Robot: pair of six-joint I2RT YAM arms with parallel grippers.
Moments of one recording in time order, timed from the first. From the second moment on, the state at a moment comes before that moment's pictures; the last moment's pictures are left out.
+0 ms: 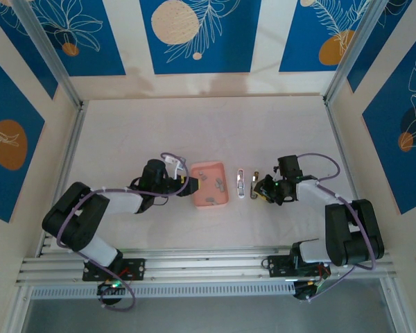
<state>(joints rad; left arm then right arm) -0.54 1.56 0.52 0.51 0.48 -0.49 0.14 1.36 0.57 -0.36 -0.42 0.74</state>
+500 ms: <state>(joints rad) -0.54 1.56 0.52 0.51 0.48 -0.49 0.14 1.34 0.58 -0.39 -0.42 0.74</state>
